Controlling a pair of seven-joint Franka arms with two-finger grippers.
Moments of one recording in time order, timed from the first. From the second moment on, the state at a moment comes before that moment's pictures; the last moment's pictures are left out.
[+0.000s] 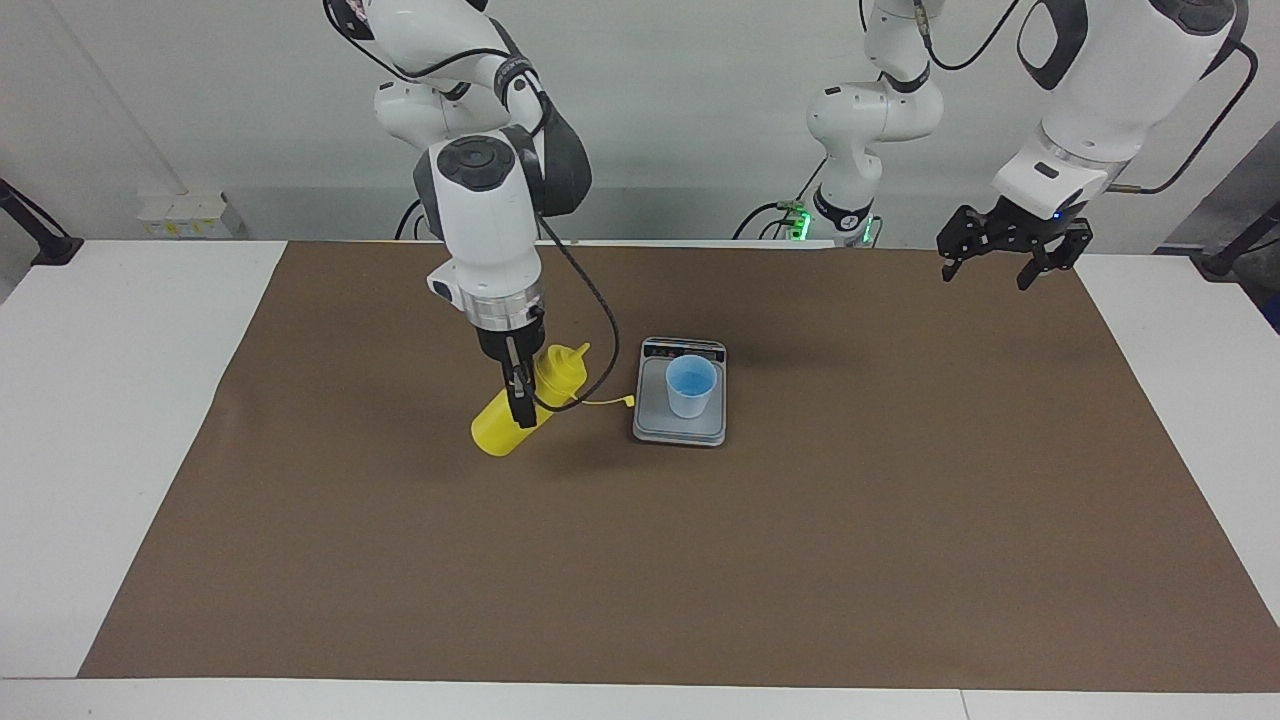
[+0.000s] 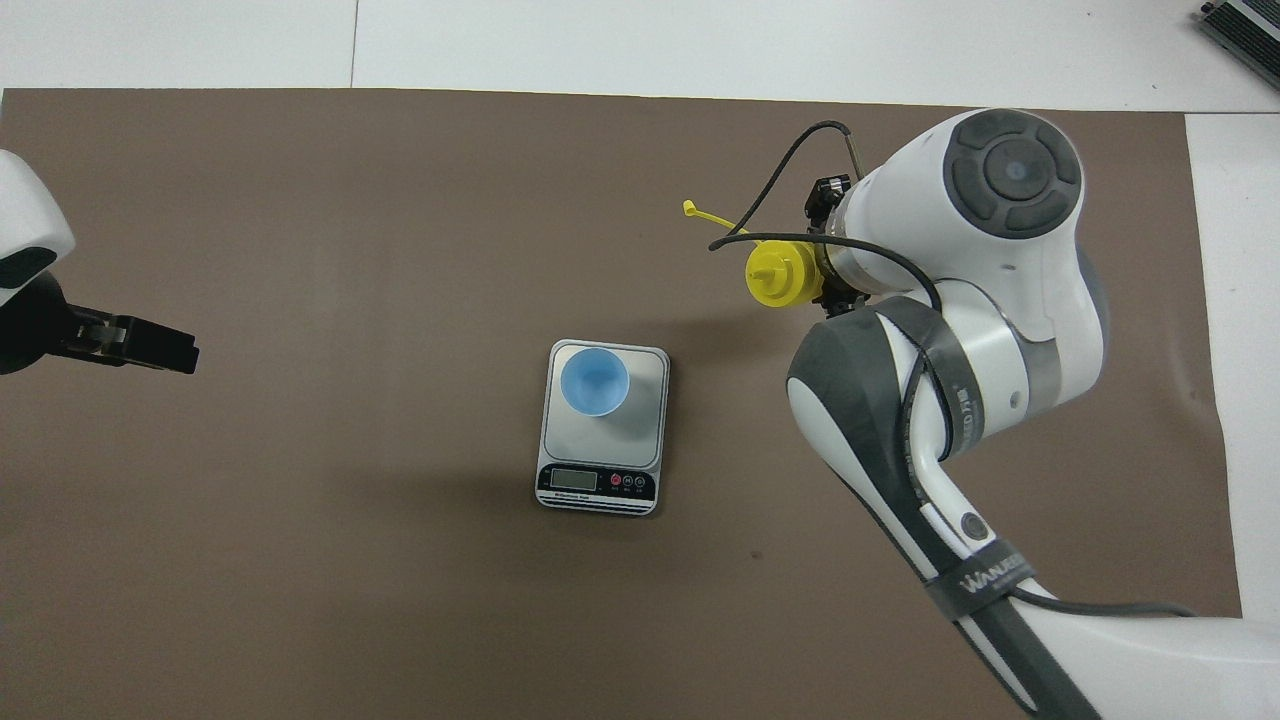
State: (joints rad) left arm 0.02 -0.06 -0.12 -1.67 -0.02 1.59 0.10; right arm 0.19 0.28 0.17 -1.61 -0.17 2.04 1.78
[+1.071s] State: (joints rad) left arm 0.02 -0.06 -0.12 -1.67 -0.02 1.59 0.10; right arm 0.38 0.40 0.17 -1.53 -0.75 2.10 2.06
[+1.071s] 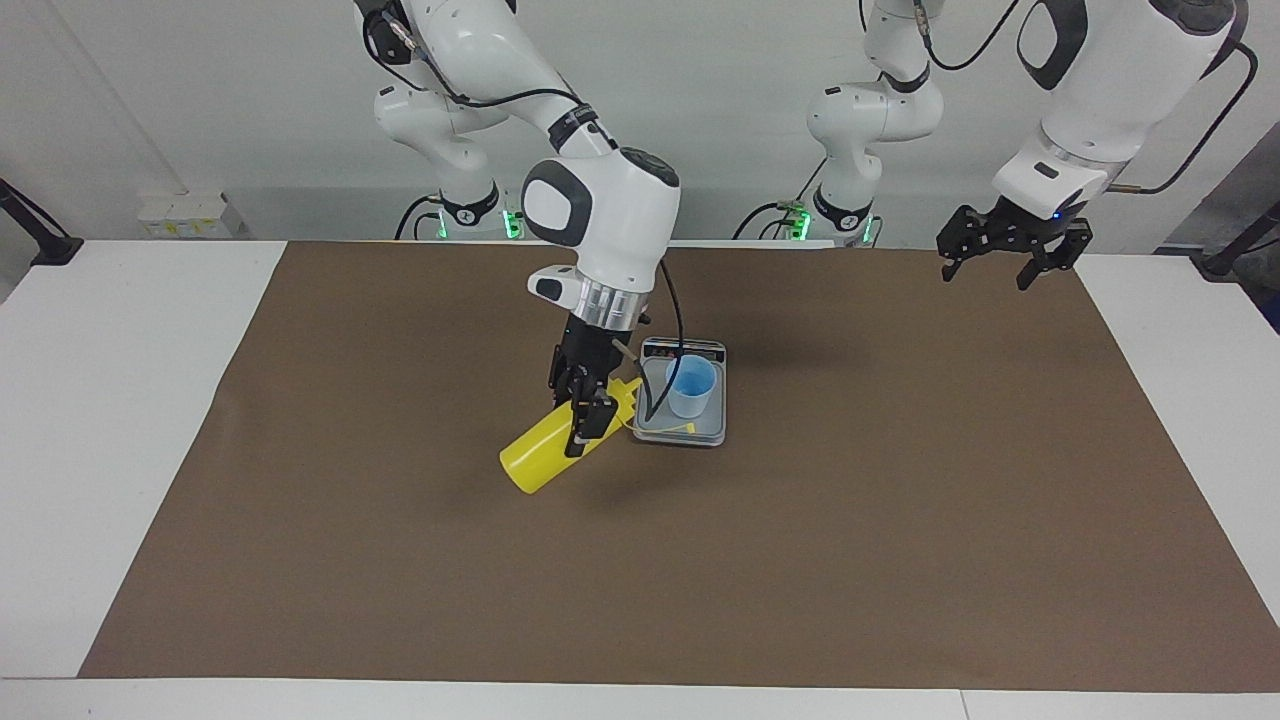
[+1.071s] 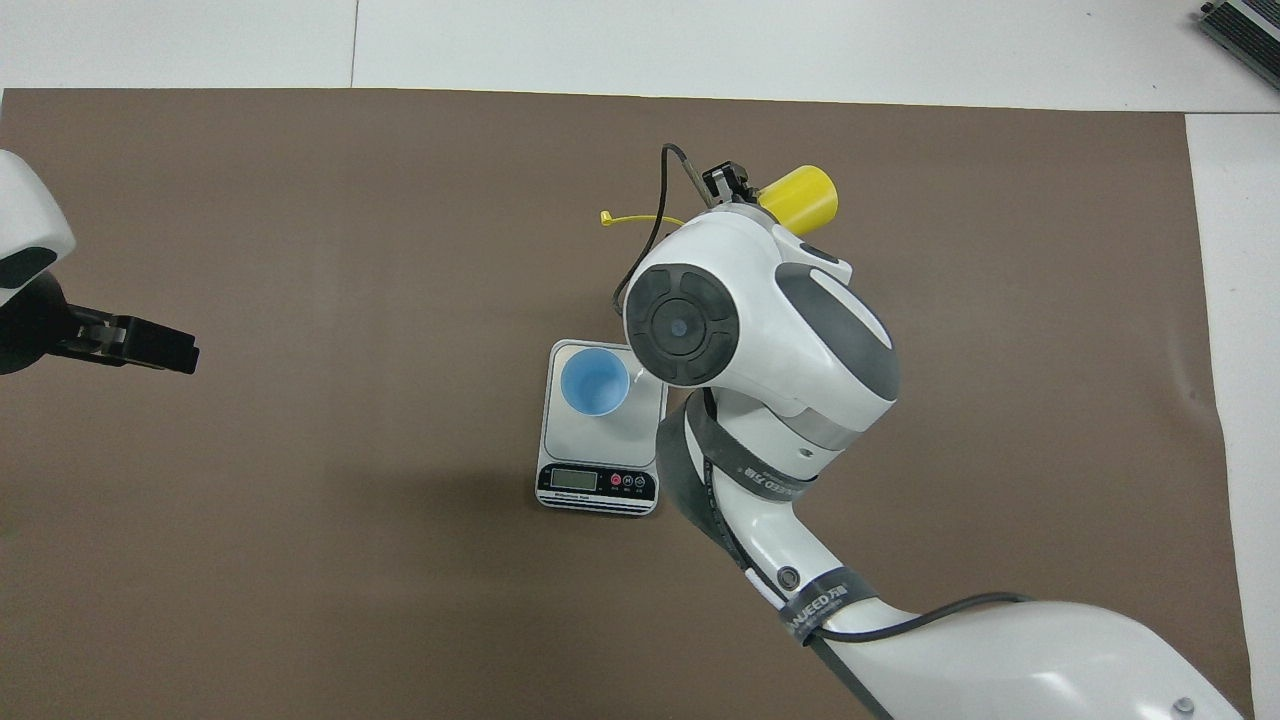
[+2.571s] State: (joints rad) left arm 0.02 -0.06 -0.12 -1.67 -0.02 1.59 0.10; right arm 0.56 0.56 0.17 -1.52 -1.16 2.00 2.18
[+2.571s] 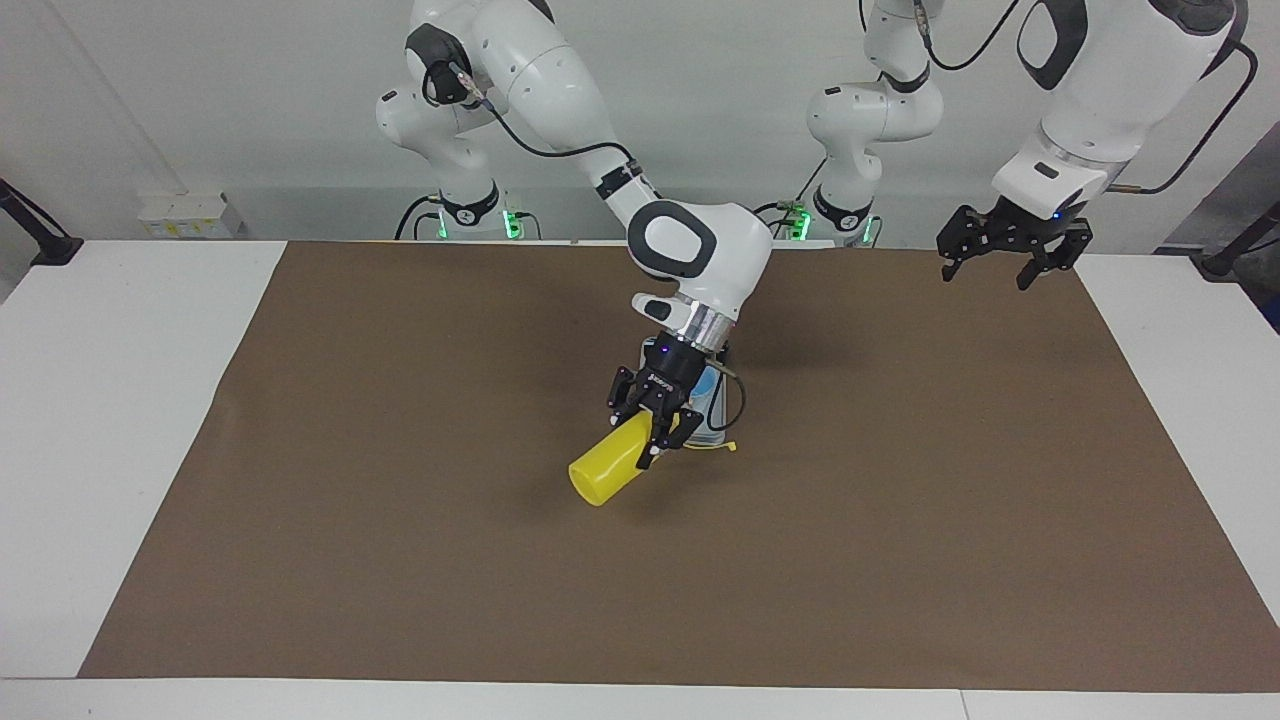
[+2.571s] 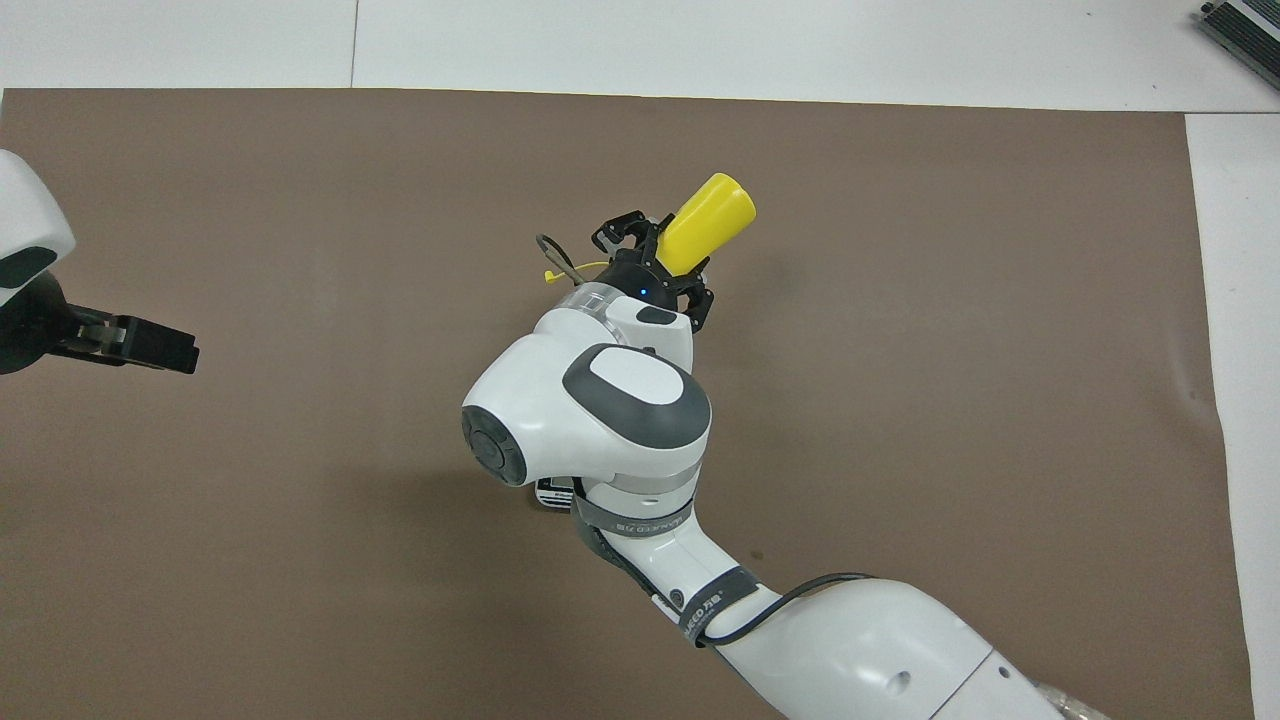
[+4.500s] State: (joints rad) left arm 0.02 -0.06 -0.12 -1.67 -0.02 1.59 0.10; right arm 0.59 0.50 0.17 -1.61 -1.25 2.00 2.18
